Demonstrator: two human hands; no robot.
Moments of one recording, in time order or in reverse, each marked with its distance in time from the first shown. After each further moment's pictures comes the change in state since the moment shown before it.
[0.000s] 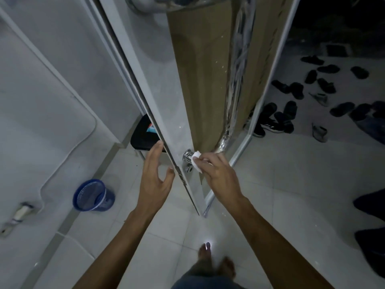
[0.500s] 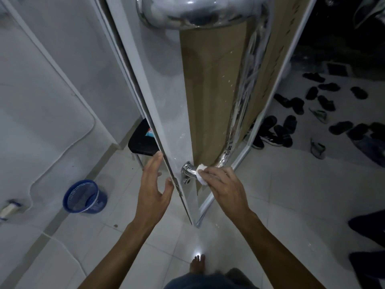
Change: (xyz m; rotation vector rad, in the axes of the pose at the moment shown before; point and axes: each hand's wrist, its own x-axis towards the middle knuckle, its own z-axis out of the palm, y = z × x) left_hand 0.000 -0.006 0.011 0.029 0.098 0.041; right_hand -0.002 0.032 -0.001 -0.103 0.031 -0.146
